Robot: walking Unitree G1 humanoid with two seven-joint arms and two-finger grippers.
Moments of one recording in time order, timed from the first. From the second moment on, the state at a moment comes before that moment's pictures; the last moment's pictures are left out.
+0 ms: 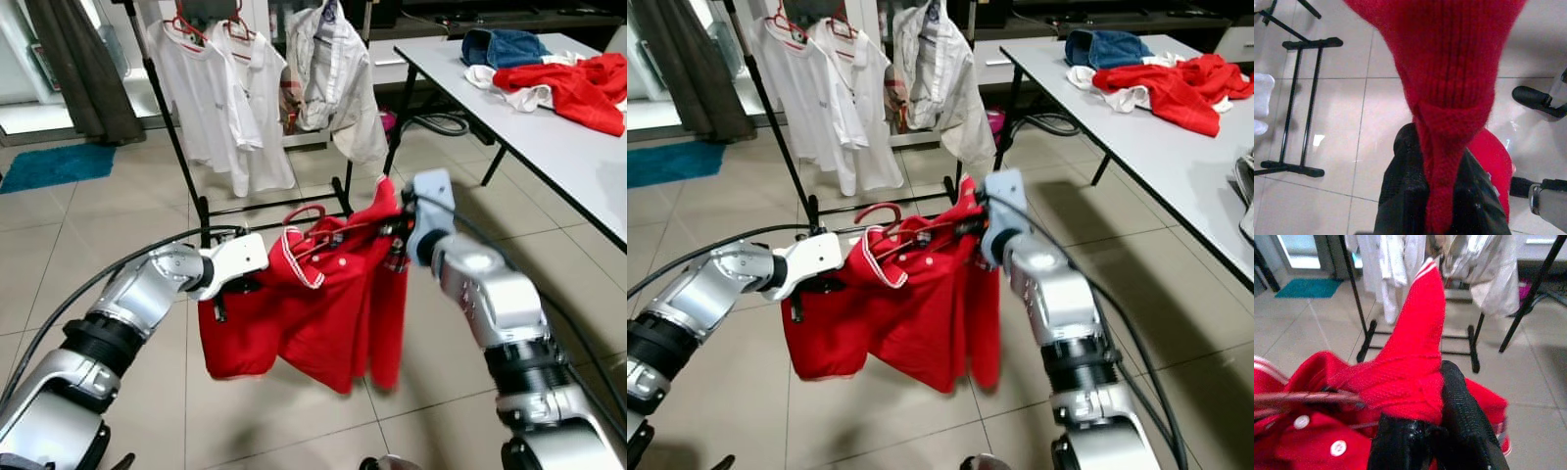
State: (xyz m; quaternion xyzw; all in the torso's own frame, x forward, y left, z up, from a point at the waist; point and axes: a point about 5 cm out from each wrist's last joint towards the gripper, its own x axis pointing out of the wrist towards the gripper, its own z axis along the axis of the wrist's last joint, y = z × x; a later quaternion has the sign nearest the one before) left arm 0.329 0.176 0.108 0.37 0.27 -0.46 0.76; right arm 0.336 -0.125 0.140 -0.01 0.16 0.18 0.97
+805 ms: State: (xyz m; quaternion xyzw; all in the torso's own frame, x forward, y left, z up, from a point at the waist) left arm 0.342 0.175 0.108 0.36 0.26 -0.43 0.78; right arm 0.319 -0.110 0.153 0.02 0.16 0.19 0.97
